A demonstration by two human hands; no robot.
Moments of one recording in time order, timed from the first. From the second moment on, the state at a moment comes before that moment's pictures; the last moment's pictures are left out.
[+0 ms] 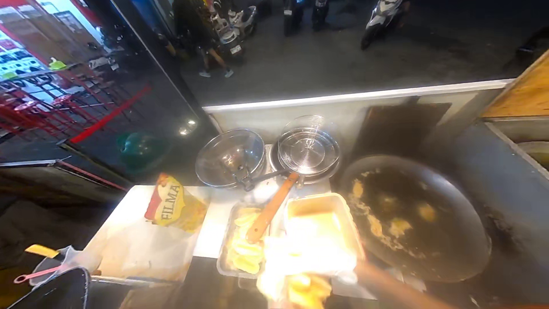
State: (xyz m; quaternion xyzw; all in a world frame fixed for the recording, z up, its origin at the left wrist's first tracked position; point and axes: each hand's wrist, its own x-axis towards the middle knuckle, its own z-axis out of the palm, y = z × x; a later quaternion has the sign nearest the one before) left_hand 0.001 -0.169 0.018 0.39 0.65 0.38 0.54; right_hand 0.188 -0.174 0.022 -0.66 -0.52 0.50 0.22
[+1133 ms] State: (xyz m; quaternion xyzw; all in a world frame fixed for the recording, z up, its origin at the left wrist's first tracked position) left_hand 0.062 -0.031 -0.066 0.69 0.64 0.12 0.33; right_hand 0.236 -0.057 -0.068 -0.65 -0.68 0.33 -0.10
